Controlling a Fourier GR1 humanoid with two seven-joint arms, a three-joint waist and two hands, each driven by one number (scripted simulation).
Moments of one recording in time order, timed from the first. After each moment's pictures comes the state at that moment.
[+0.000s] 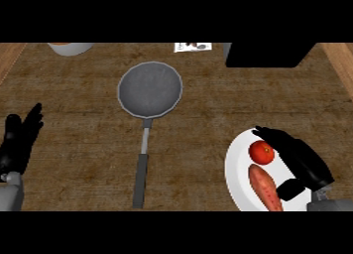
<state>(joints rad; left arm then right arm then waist) -0.11 0.33 0.16 -1.34 -0.11 0.05 0.26 -0.03 -0.27 0.07 -1.47 0.96 0.19 -0.25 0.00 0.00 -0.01</state>
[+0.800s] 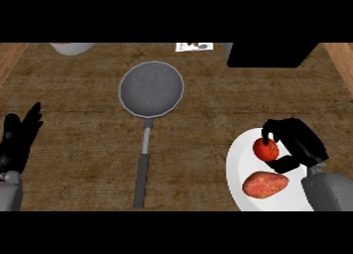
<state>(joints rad) -0.12 0.32 0.19 -1.32 -0.13 0.02 0.24 -0.21 -0.27 0.03 -1.28 1.04 0.06 -0.33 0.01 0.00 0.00</state>
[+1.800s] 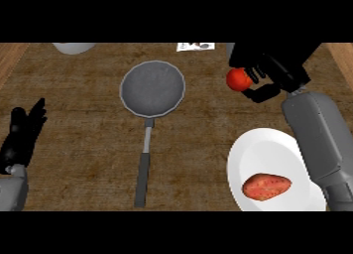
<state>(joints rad) -0.17 0.31 0.19 -1.29 -0.15 0.03 0.25 -0.78 -0.24 -0.09 -0.90 0.93 0.05 -0.51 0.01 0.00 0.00</state>
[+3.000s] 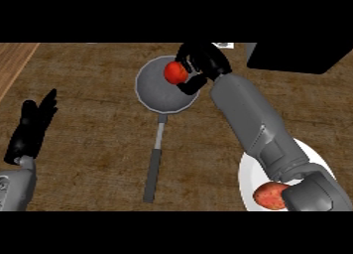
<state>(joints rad) -0.21 0.29 0.15 -1.32 -0.17 0.00 0.26 -1.22 0.00 -0.12 -0.26 0.77 -0.18 -0.32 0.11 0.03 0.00</state>
